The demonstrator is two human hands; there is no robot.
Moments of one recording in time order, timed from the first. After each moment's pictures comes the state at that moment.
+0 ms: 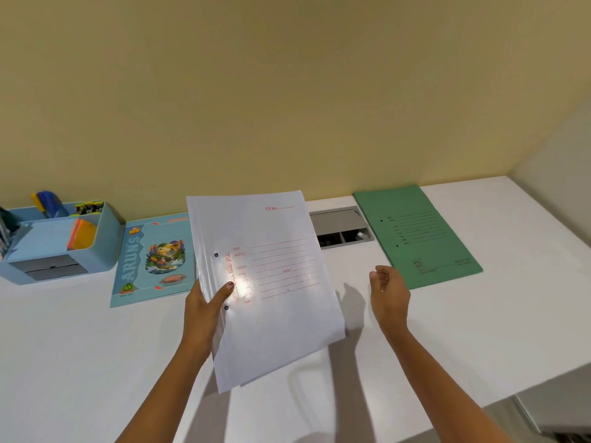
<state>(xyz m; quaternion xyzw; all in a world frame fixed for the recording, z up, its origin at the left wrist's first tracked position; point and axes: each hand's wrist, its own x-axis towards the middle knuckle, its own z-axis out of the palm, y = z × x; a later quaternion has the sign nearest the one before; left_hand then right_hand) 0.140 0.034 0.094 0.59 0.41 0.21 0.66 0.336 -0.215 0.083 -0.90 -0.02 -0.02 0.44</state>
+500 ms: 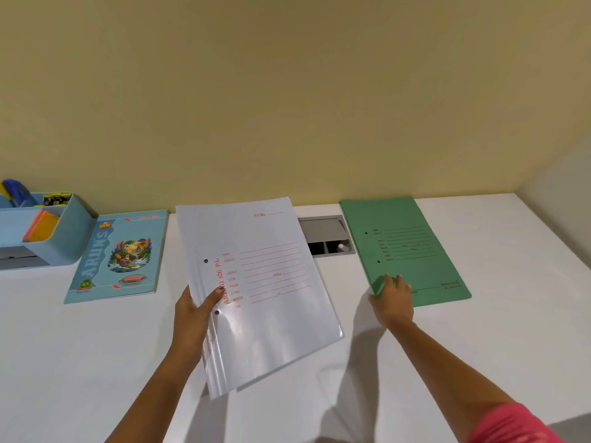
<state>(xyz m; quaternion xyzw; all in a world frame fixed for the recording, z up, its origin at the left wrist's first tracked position) 0.200 -0.025 0.082 0.56 0.44 0.23 0.67 0.467 -0.287 0.033 -0.98 -0.12 0.11 0.08</state>
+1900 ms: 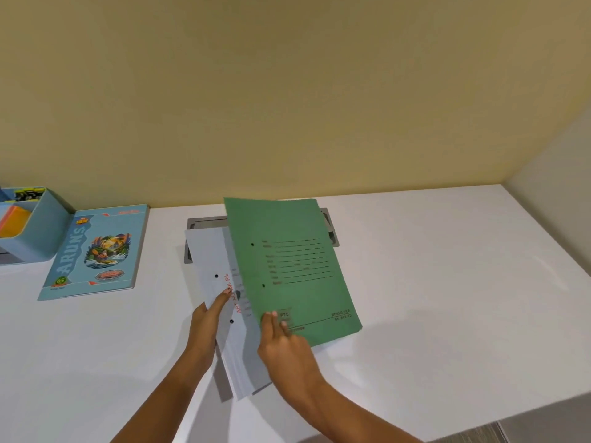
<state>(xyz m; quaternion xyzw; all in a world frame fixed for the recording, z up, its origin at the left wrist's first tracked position) 0.230 -0.076 0.059 0.49 0.47 0.16 0.72 0.275 -0.224 0.090 -0.88 -0.47 0.00 -0.03</state>
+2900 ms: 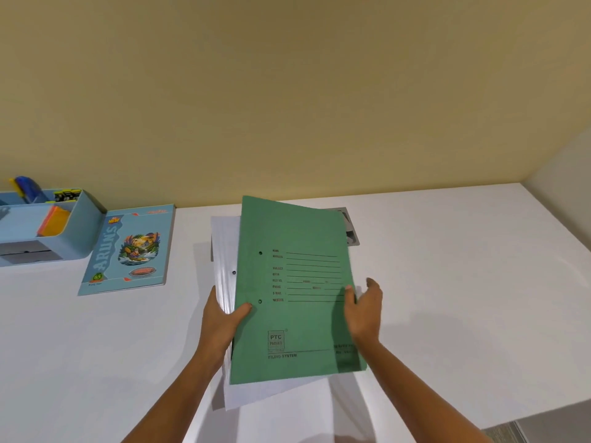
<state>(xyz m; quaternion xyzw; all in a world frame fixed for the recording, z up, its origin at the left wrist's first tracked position) 0.197 -0.053 0.053 0.61 0.45 0.16 0.63 0.370 -0.242 0.044 -0.89 0.00 0.12 0.43</state>
